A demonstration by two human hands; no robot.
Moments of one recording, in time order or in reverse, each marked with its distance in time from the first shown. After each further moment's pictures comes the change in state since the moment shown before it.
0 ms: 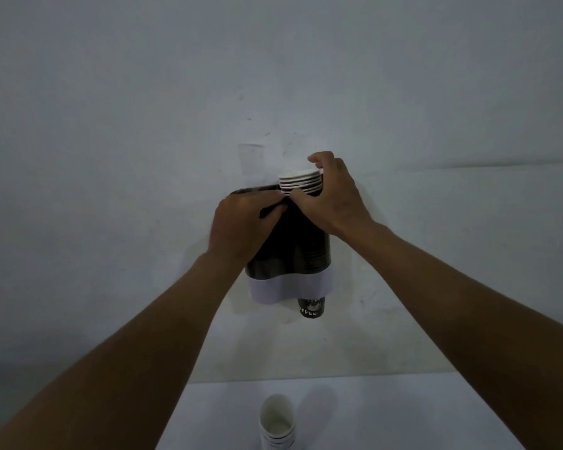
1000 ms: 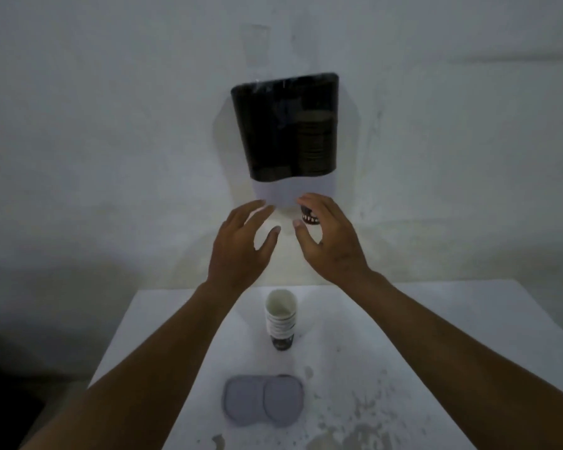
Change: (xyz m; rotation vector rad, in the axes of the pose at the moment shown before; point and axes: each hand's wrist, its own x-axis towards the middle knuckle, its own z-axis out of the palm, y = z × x) left_hand -0.201 0.022 0.010 -0.009 -0.177 -0.241; right_hand -0.204 0.048 0.066 0.027 -0.047 -0.116
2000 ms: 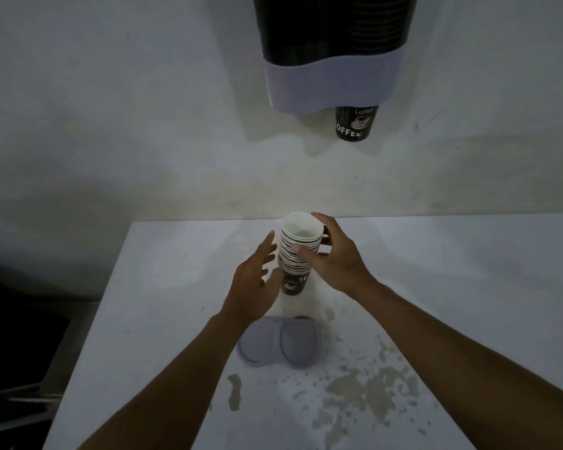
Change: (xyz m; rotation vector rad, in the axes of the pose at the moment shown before) left_hand -0.159 -0.065 0.078 -0.484 -0.536 -0.642; right_hand -0.120 0.074 0.110 0.356 -0.378 0.699
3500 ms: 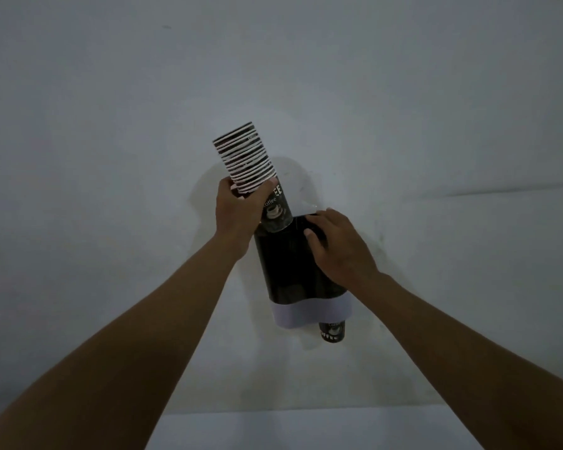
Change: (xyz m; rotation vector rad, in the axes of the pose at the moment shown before) left_hand 0.110 0.387 -0.201 -0.507 0.545 0.386; right_hand 0.079 -0.303 -0.162 -0.498 0.491 -0.740
